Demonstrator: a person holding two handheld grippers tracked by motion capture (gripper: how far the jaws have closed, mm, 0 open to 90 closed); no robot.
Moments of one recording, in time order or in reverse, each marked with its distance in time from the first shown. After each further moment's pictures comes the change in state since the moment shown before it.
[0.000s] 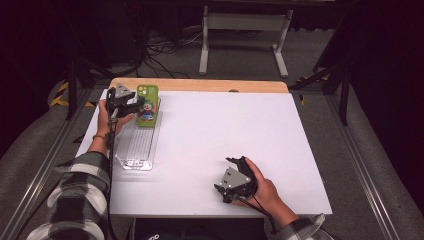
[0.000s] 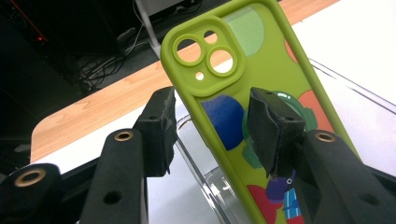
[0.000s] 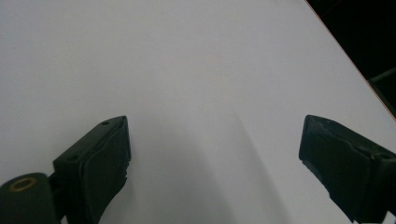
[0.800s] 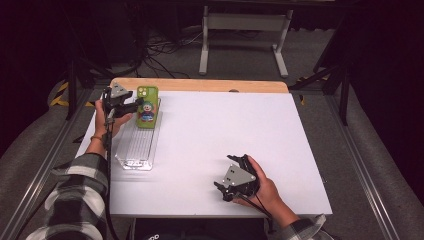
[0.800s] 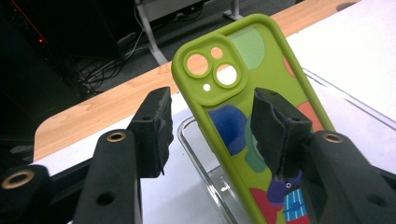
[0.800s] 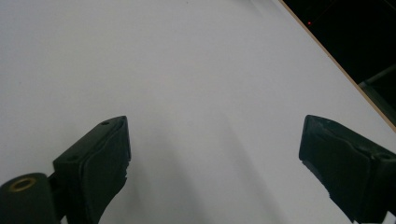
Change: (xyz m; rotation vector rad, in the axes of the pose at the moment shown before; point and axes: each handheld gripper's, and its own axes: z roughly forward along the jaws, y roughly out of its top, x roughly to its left) left arm 0.002 0.001 -0.010 -0.030 -0.006 -0.026; right arm -0.005 0.004 -0.008 -0.050 -0.010 0.062
